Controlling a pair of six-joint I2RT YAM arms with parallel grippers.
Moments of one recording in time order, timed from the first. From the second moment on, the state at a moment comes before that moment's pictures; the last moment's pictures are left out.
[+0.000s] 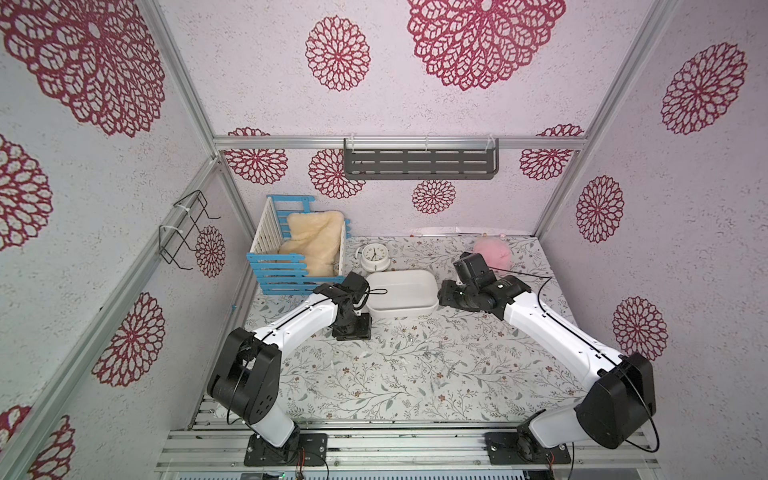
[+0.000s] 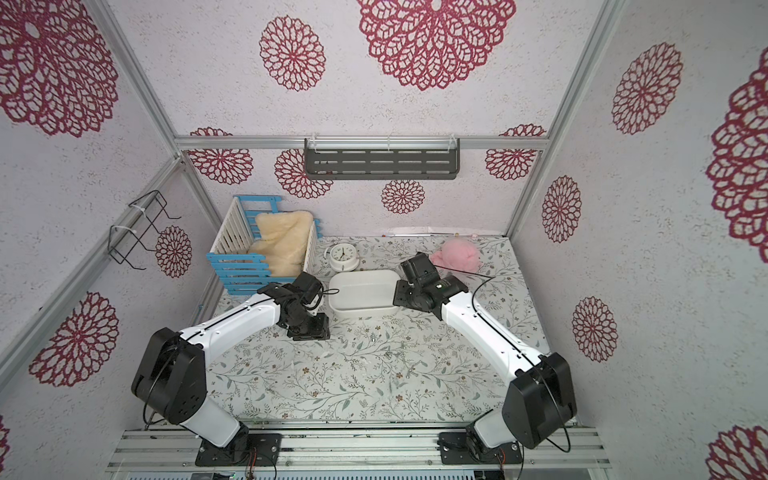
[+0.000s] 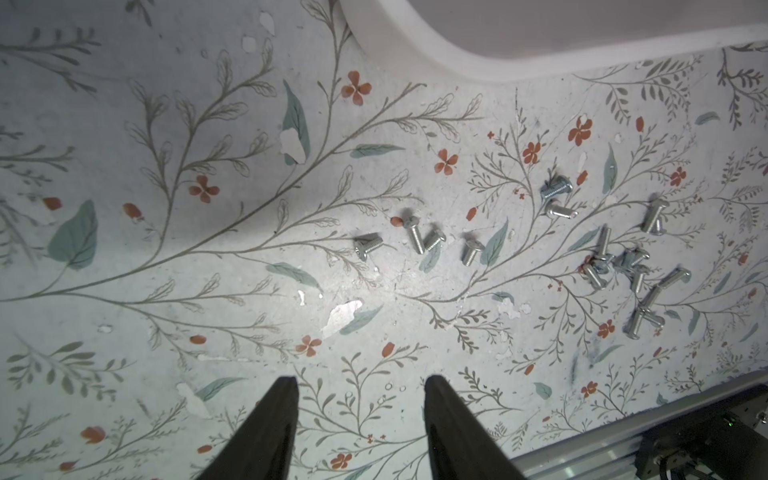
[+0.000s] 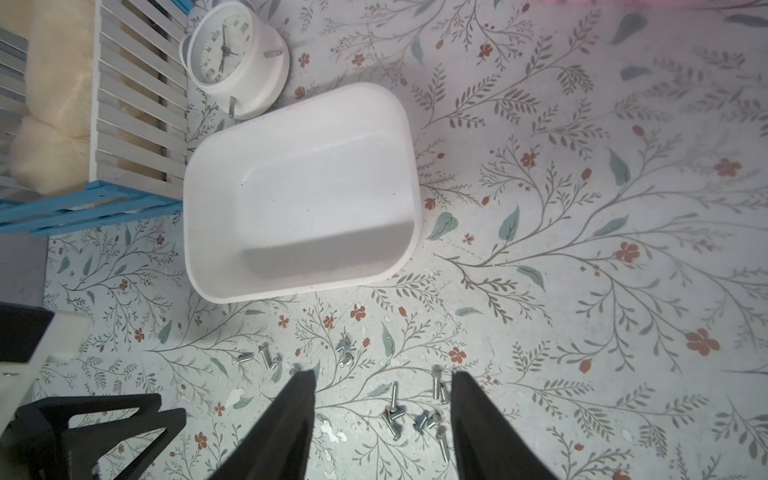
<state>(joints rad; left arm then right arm) -0.50 1.65 1.16 -0.88 0.15 -0.47 0.50 1.46 1.27 -0.74 0.06 0.61</state>
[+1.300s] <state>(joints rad) -0.60 2.01 1.41 -1.02 -0.05 -0.49 0.49 1.48 1.26 -0.67 0.02 0.57</state>
